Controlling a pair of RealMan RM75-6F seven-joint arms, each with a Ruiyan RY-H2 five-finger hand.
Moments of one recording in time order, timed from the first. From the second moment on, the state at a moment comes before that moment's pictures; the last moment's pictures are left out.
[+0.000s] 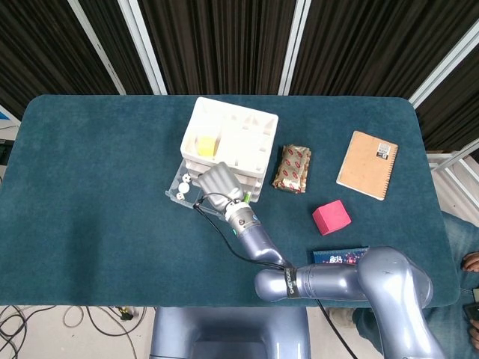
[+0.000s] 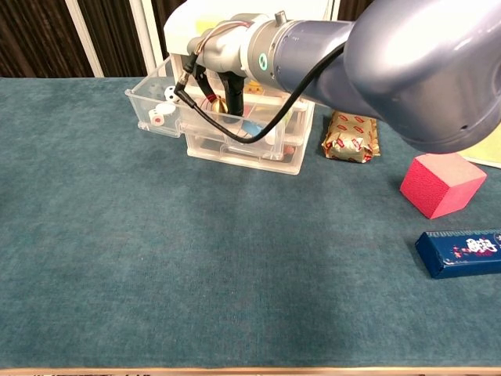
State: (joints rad) left arm 0.00 -0.83 -0.02 -1.60 1.45 1.47 -0.16; right arm 1.39 -1.69 0.25 -1.43 -0.46 1.03 -1.01
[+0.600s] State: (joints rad) left arm -0.01 -0.83 -0.02 -1.60 1.45 1.47 -0.17; right arm 1.39 -1.70 0.26 -1.43 -0.45 1.02 -1.01
